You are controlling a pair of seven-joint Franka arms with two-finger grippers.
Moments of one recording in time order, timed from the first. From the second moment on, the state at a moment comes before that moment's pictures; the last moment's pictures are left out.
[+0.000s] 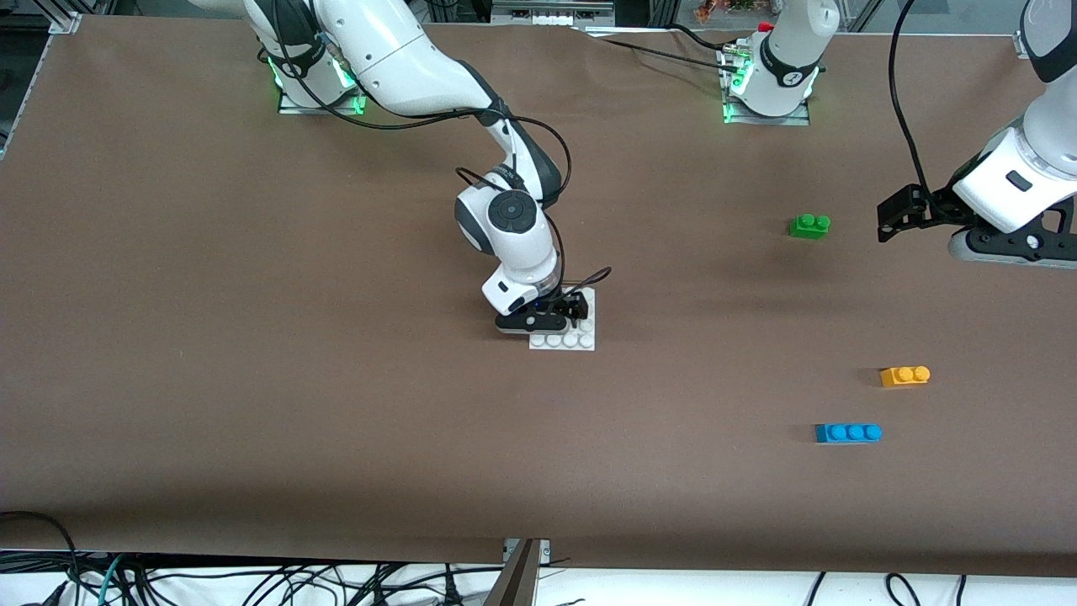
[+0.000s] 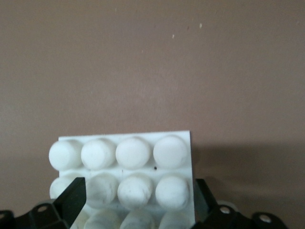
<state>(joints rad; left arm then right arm) -0.06 0.05 0.00 -1.63 0.03 1.65 0.01 0.85 0.94 -0.13 -1.35 0.10 2.55 0.80</state>
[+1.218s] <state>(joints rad) -0.06 0.05 0.00 -1.63 0.03 1.65 0.01 0.53 0.60 -0.36 -1.22 0.09 1.95 0.13</state>
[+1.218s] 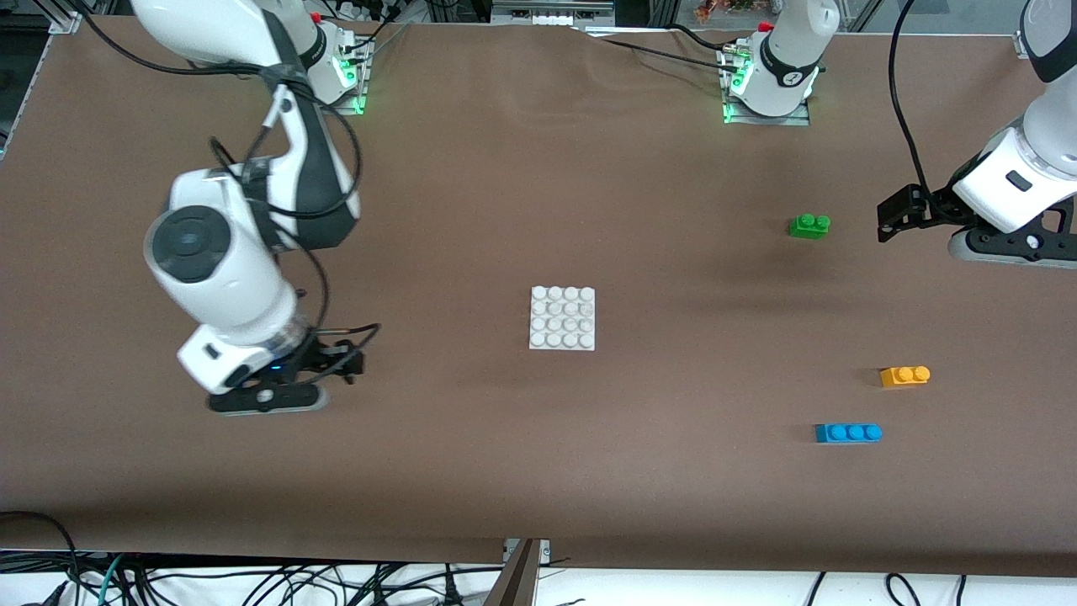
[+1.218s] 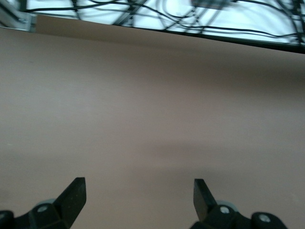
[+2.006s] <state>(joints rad) -0.05 0.05 0.00 -1.63 0.03 1.65 0.01 0.32 0.32 -0.37 -1.28 0.09 1.74 -0.14</state>
